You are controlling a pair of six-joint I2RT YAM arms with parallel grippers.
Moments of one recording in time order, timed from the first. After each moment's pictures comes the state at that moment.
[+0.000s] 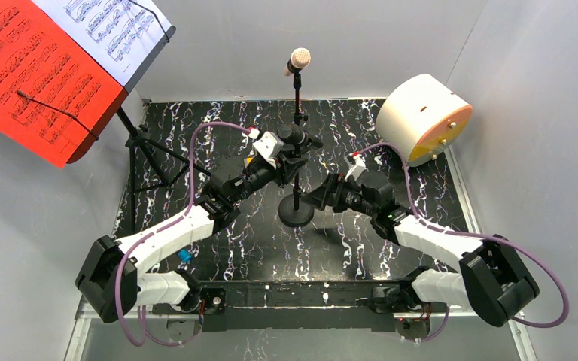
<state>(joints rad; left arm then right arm) -0.74 1.23 0.77 0.54 0.21 -0.06 0.62 1.18 0.48 0.39 -0.36 0.78</state>
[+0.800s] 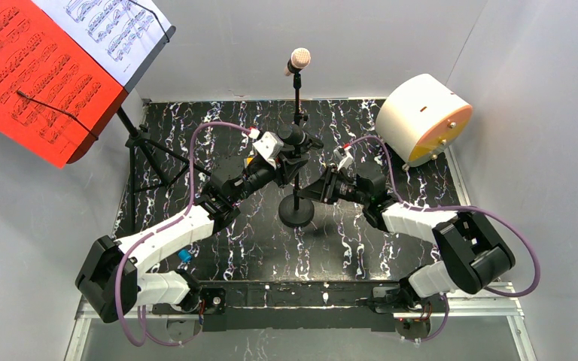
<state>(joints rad) -0.74 1.23 0.77 0.54 0.22 -0.06 0.57 1.42 0.55 0.66 -0.59 0.87</state>
